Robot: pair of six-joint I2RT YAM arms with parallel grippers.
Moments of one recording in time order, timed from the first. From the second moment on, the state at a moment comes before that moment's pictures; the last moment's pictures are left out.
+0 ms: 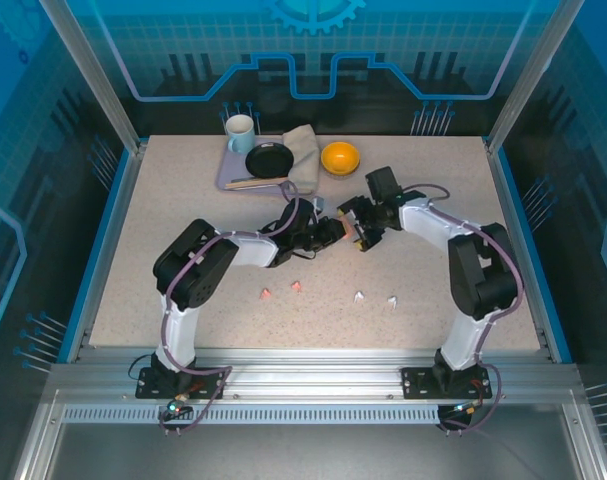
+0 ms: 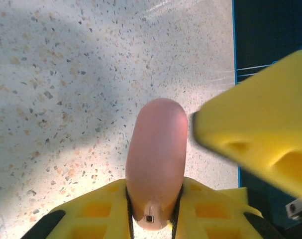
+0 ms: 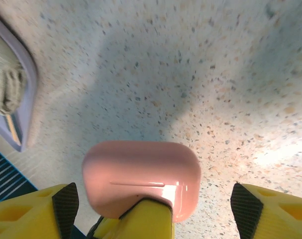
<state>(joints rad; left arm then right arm) -0.61 2.03 1.09 0.42 0.34 -1.05 0.33 1.79 1.22 -0.48 -0.32 1.37</state>
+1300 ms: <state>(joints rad) -0.44 1.79 1.29 -0.25 0.80 -0.58 0.27 1.55 0.95 -0.05 -0.69 0.54</state>
